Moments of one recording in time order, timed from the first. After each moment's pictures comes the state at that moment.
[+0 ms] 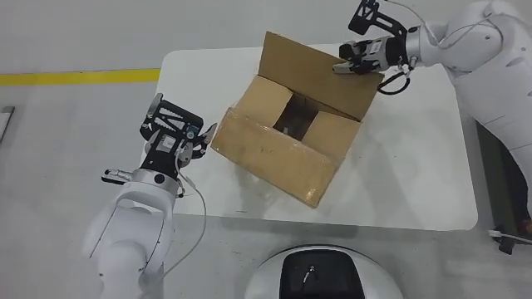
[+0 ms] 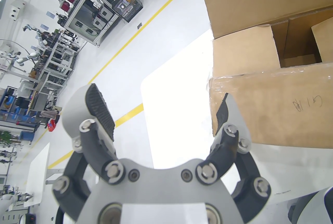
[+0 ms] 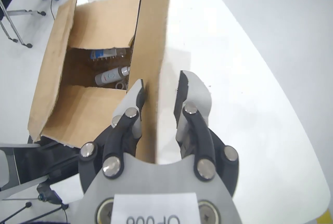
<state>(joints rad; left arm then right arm) 1.18 -1.27 -1.51 -2.28 1.73 -0.44 -0.75 -0.20 -1.09 0.94 -0.98 -0.42 -0.75 0.89</state>
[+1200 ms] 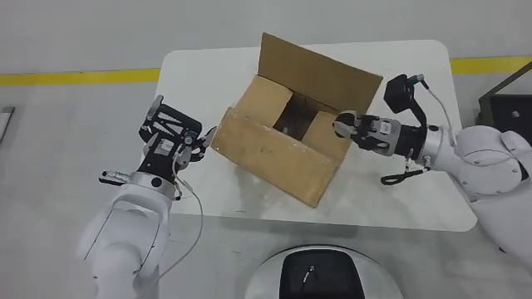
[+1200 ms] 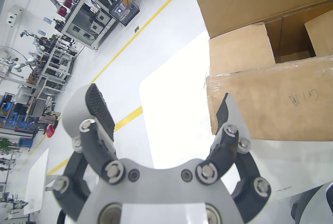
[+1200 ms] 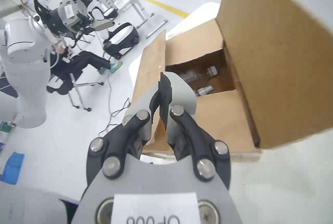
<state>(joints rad) 1.21 -1.25 -1.54 -2.29 1.70 -0.47 -0.71 -1.02 -0.97 1.30 -1.81 -0.20 -0.47 0.74</state>
